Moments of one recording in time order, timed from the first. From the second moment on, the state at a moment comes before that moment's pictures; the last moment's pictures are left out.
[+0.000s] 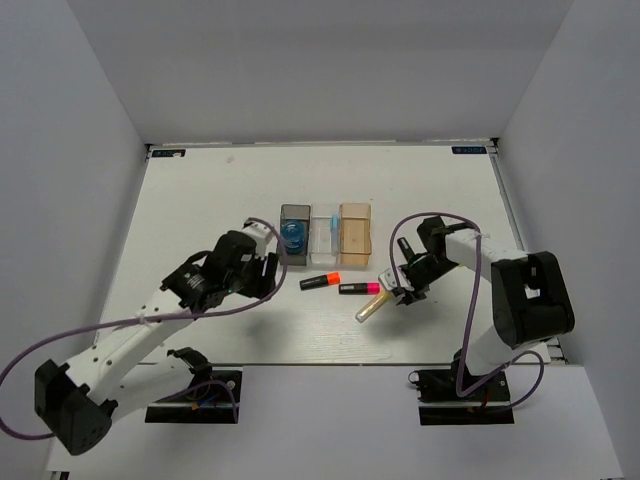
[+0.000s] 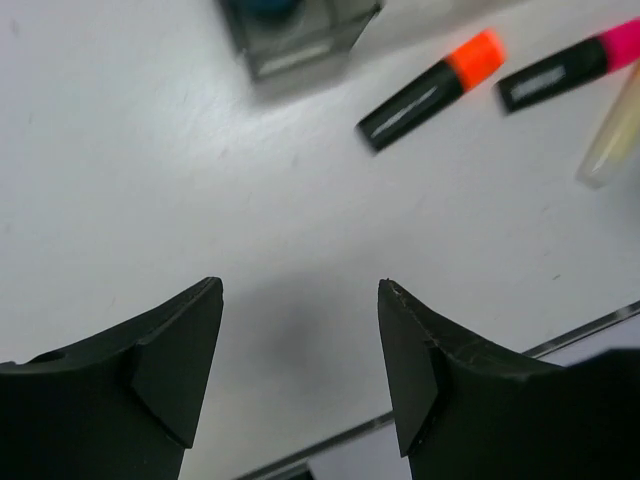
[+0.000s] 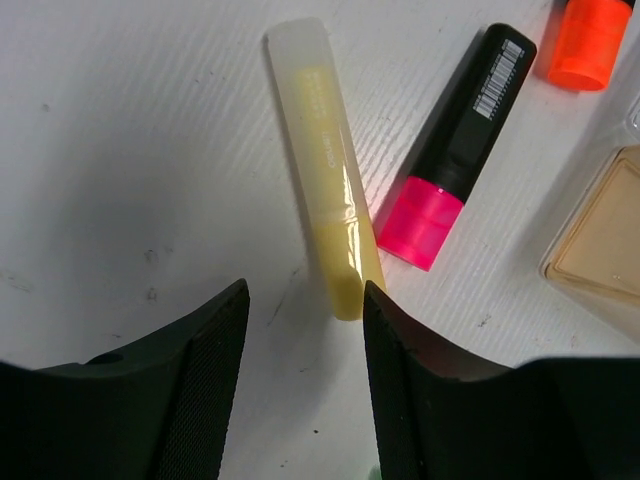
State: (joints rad) left arm -0.69 0.99 0.84 -0.64 -0.12 -0.26; right arm 0.27 1.56 0.85 -0.94 -0.77 -1.95
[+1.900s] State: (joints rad) left arm -0.61 0.75 0.58 -0.68 0.01 -0.26; right arm 0.59 1.76 1.58 -0.73 -0.27 0.04
